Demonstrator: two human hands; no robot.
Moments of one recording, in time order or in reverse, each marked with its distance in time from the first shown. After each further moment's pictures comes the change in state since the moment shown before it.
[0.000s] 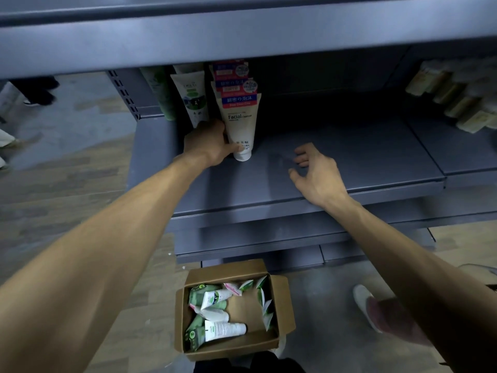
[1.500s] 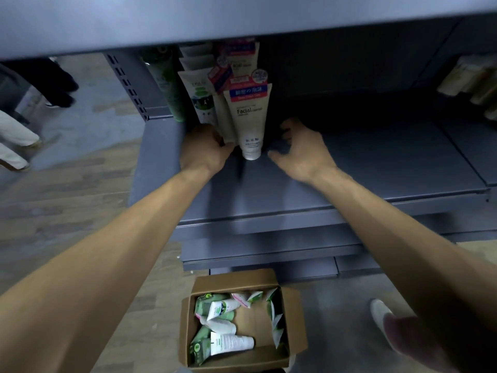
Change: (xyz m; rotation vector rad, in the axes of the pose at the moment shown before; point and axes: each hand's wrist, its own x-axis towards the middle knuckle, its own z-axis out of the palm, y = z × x) left_hand -0.007 -0.018 0.006 -0.069 0.204 -0.131; right_hand 0.052 -0.064 0.012 0.008 -0.129 -0.028
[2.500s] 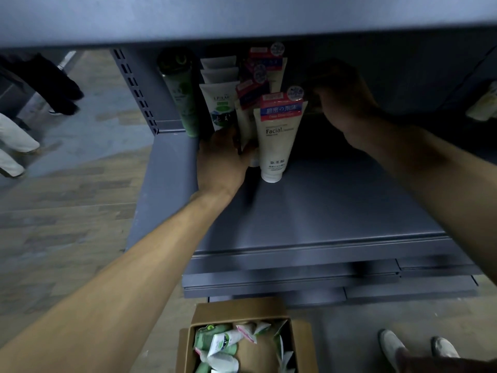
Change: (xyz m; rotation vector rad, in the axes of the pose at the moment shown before) left_hand 0.012 -0.005 0.010 -0.312 0.320 0.154; right_hand 0.096 -0.033 -0.039 0.418 0.216 0.036
